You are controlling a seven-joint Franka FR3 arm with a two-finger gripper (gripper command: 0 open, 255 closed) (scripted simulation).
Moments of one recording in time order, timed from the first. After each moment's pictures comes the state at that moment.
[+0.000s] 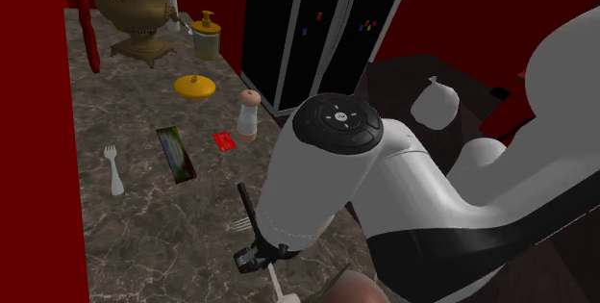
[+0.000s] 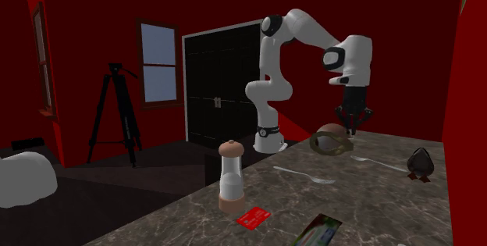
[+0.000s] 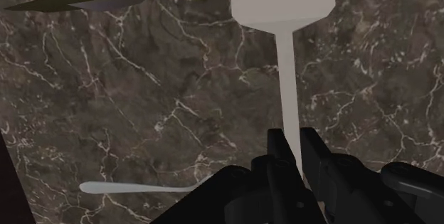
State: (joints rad) arm 0.35 -0.17 0.81 -2.38 0.08 2.28 1.26
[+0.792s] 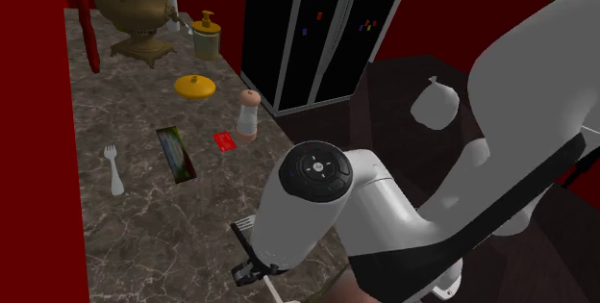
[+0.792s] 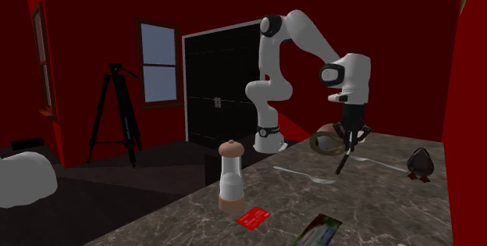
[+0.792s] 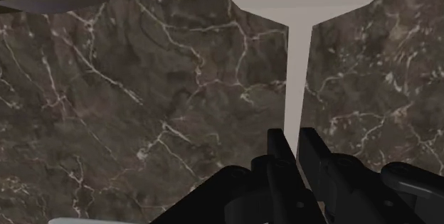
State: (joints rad) arm 0.32 -0.01 0.85 -2.44 -0.09 2.44 1.39
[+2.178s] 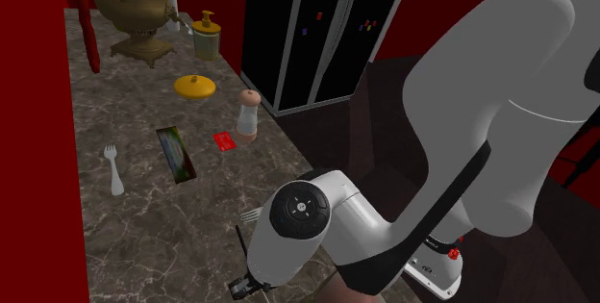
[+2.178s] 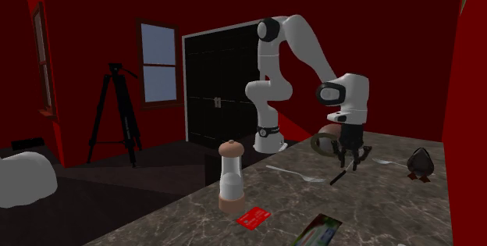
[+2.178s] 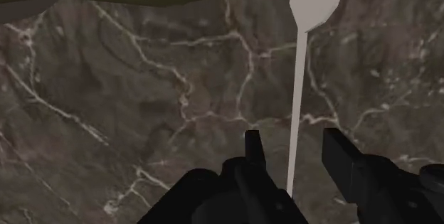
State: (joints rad) arm 0.38 0.22 0.76 -2.45 -0.42 2.59 1.63
